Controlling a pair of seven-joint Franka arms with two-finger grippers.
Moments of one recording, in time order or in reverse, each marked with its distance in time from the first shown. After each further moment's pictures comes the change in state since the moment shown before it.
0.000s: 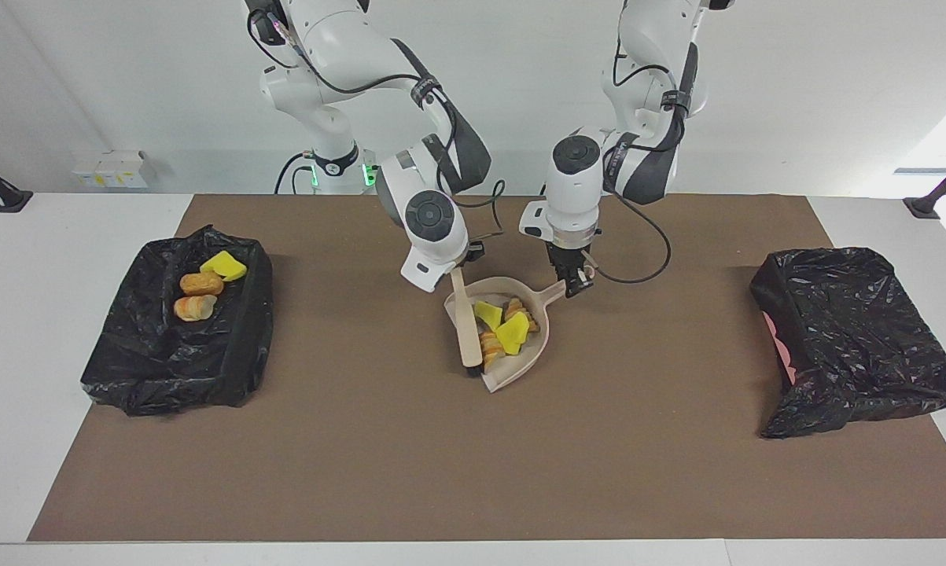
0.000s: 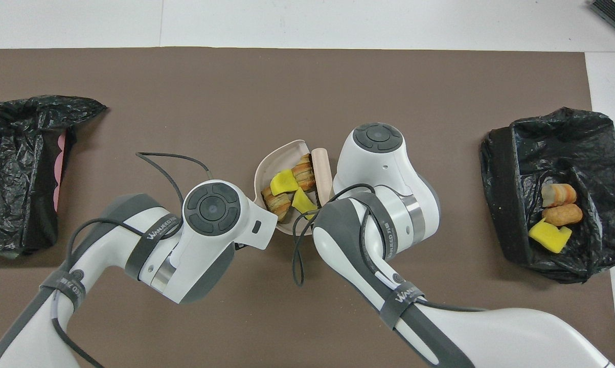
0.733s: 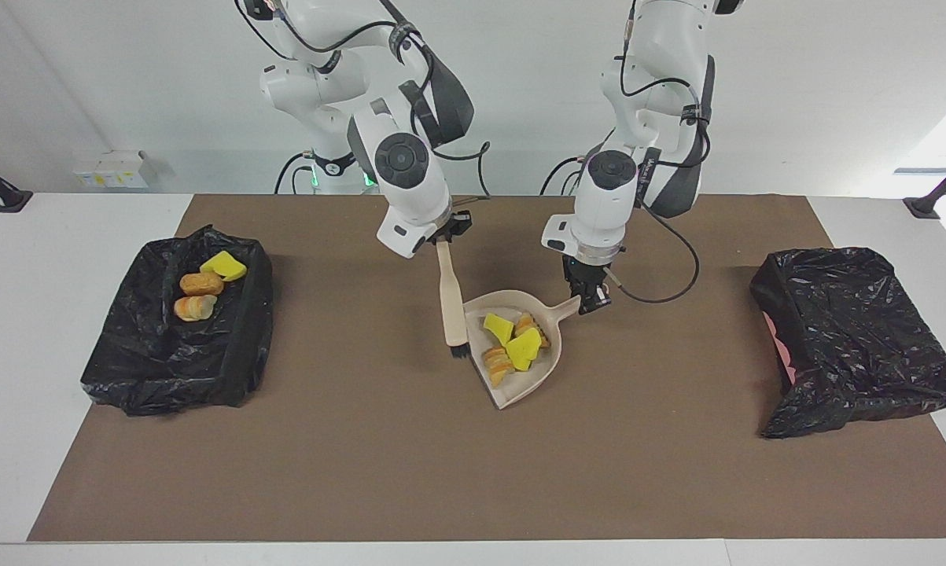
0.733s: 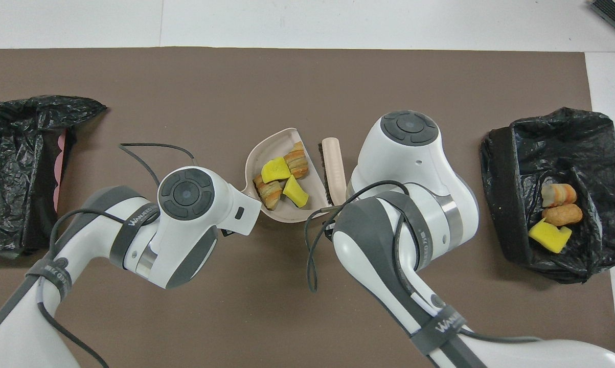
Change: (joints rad) left arm 0.146 0.033 0.007 0.070 -0.106 0.057 0.255; right arm 0.009 -0.185 -0.001 -0.029 0.001 -0.143 0.173
